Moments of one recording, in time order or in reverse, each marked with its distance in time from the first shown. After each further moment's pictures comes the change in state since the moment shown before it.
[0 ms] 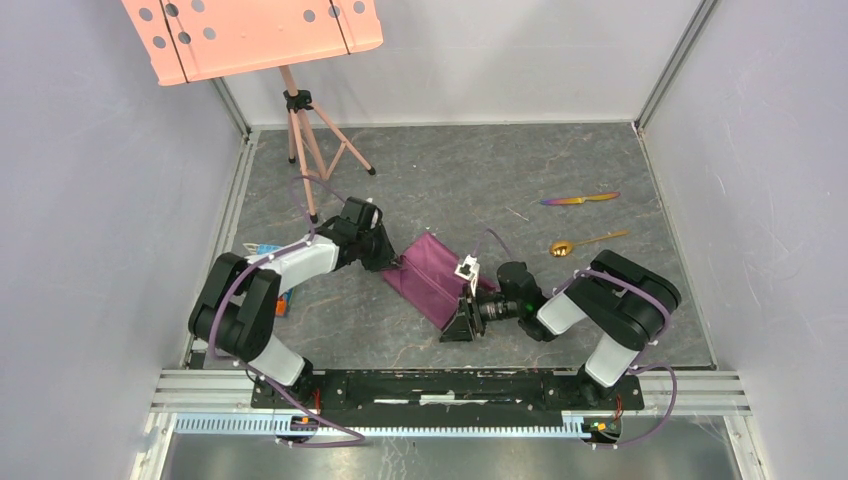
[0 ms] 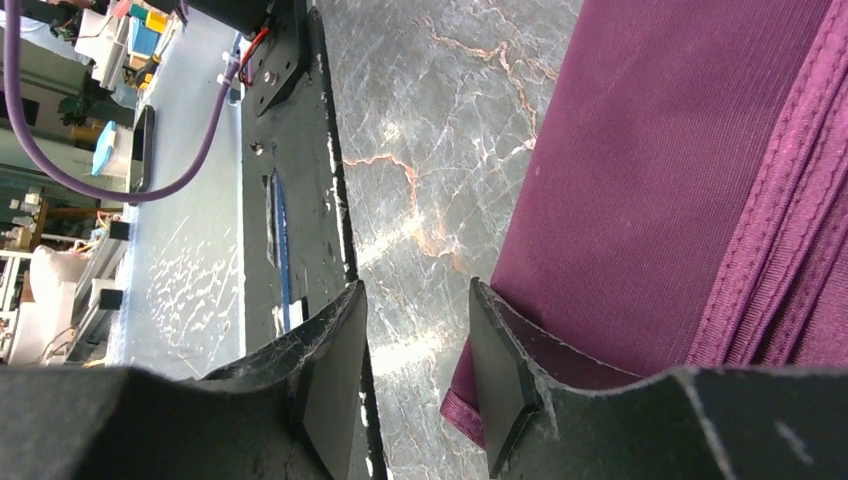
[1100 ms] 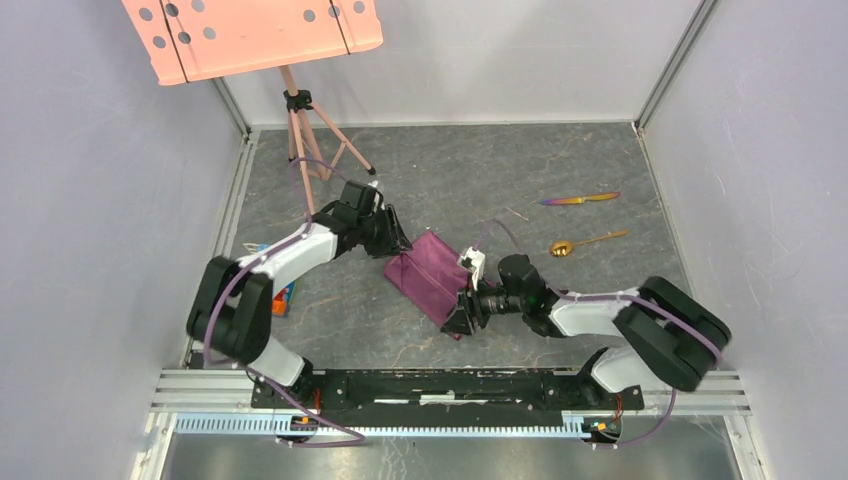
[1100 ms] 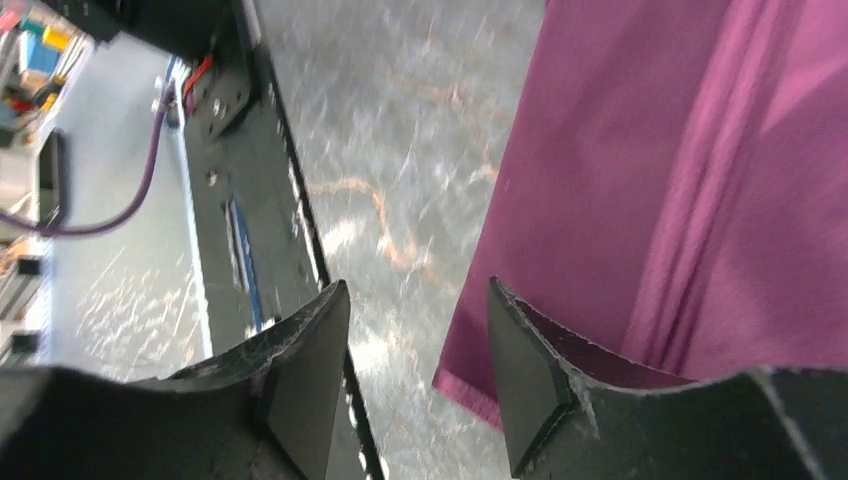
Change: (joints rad) left arm -0.001 0.019 0.134 -0.077 0.059 0.061; right arm 0.014 -0.225 0.011 -0.287 0.148 -0.084
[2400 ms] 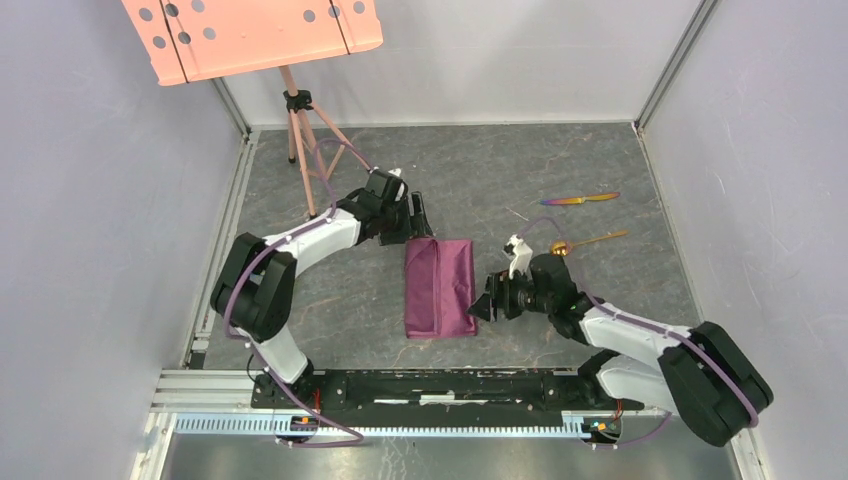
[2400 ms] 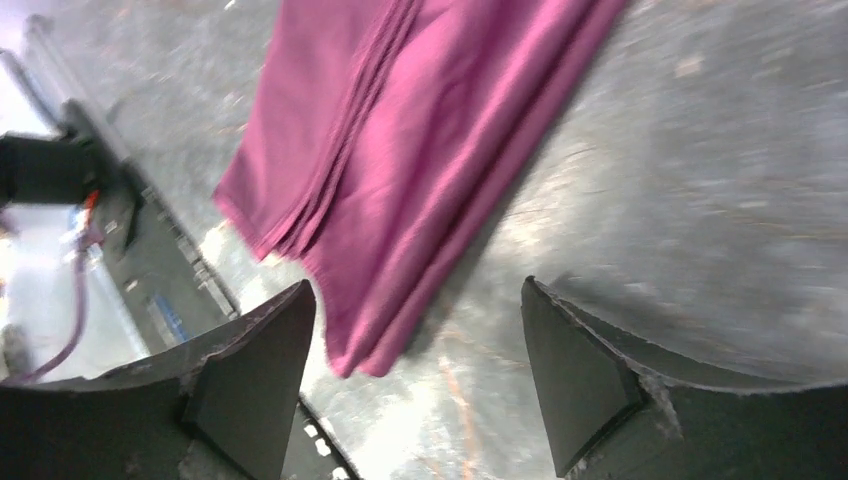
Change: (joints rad) left arm -0.077 0.123 0.156 0.021 -0.092 0.046; right arm -0.182 -0.319 -0.069 -0.336 0.202 0.135
